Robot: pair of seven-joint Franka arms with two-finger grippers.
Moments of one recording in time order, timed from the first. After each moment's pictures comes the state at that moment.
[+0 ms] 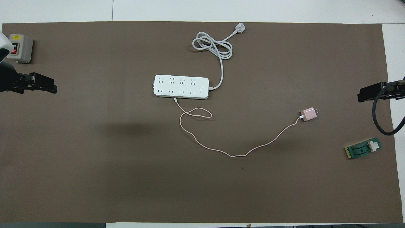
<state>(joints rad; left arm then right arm) 0.03 0.08 -0.05 -1.61 -0.02 1.68 0.07 0.04 -0.02 -0.09 -1.63 -0.02 1.59 -0.09</state>
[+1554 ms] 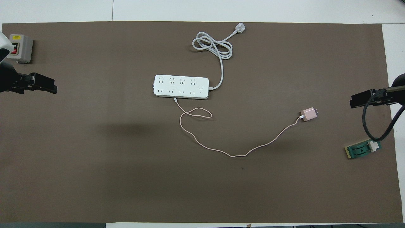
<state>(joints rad) 0.03 0.08 -0.05 -1.61 -0.03 1.68 0.06 0.04 -0.05 -0.07 -1.74 -0.03 1.70 -0.10</state>
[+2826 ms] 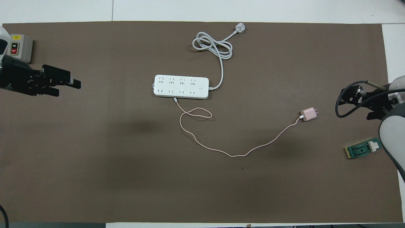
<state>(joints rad) 0.07 0.13 -0.04 -1.62 -0.47 1.64 0.03 0.00 -0.08 -0.07 -1.94 0.00 1.84 0.46</state>
